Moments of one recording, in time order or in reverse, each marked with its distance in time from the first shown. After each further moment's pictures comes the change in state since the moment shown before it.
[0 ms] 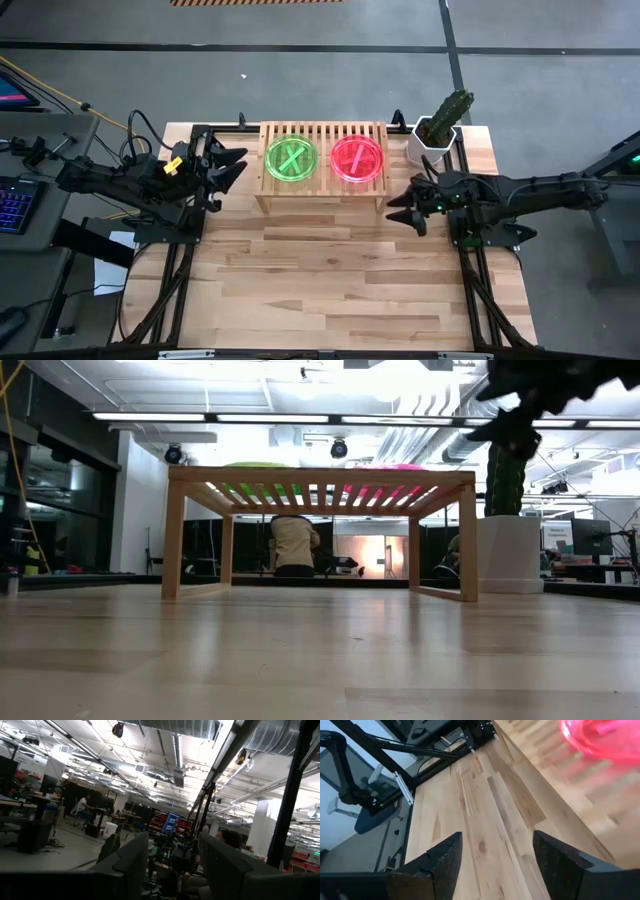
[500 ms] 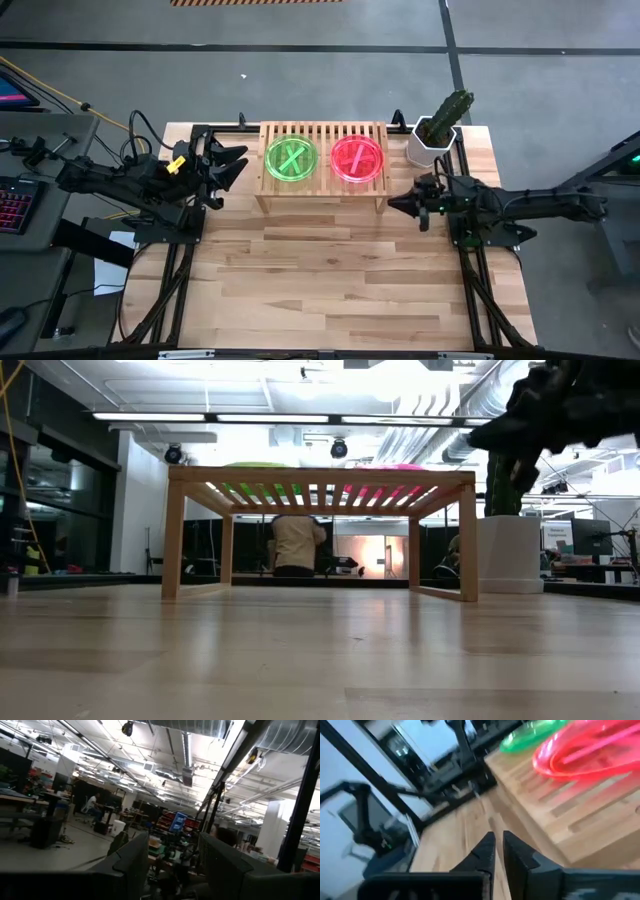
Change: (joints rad) left arm 0.000 0.000 0.000 -0.015 -0.050 -0.008; right arm -0.095 -0.189 -0.348 0.452 -0.001 -0.005
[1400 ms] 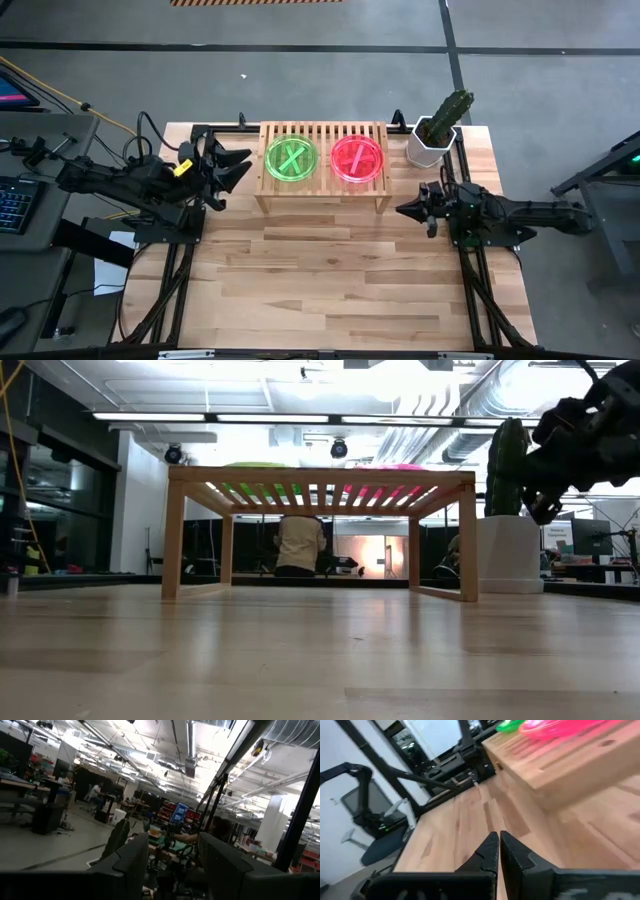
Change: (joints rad) left arm 0.000 0.000 0.000 -0.064 -0.008 -0.062; right arm -0.044 -0.344 -0.201 -0.130 -0.072 -0.058
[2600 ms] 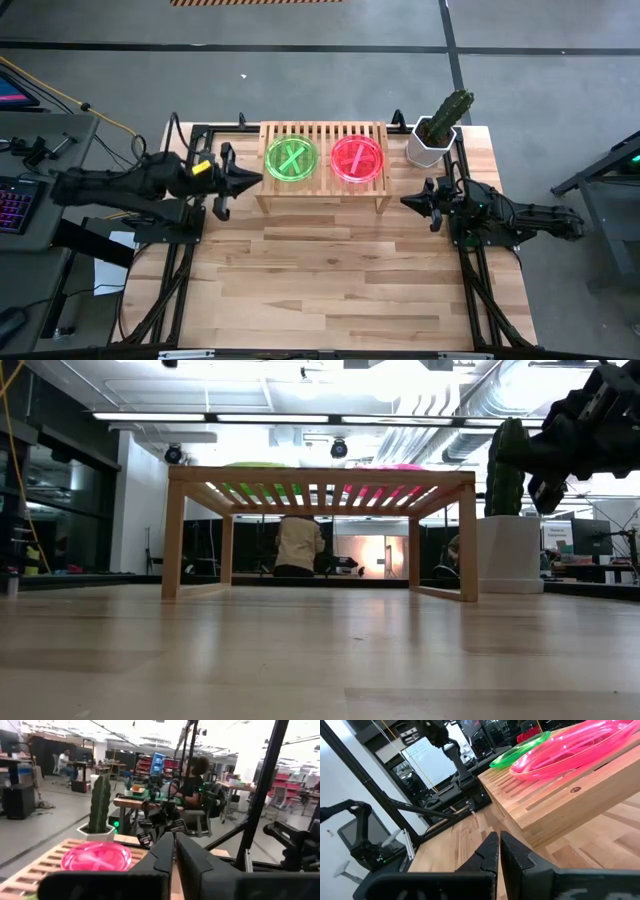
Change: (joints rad) left arm 0.187 -0.043 -0.024 -0.297 0.391 0.061; right arm 0.000 -0.157 0.001 -0.045 0.097 0.038
